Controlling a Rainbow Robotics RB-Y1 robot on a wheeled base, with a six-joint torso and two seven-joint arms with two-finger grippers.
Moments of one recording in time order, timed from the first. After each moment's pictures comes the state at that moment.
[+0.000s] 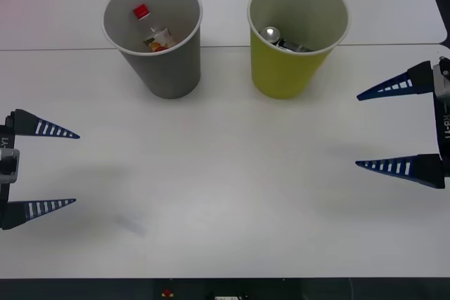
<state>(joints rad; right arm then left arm) -0.10 -0.92 -0.31 -2.04 1.39 -1.48 -0.47 0.26 1.13 0.26 -2.01 -1.31 -1.13 -0.09</state>
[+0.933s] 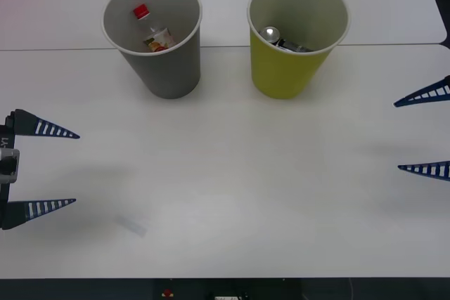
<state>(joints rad) -0.10 -0.95 -0.37 -1.80 1.39 -1.57 -0.21 0.26 1.13 0.26 -2.01 -1.31 -1.13 -0.09</state>
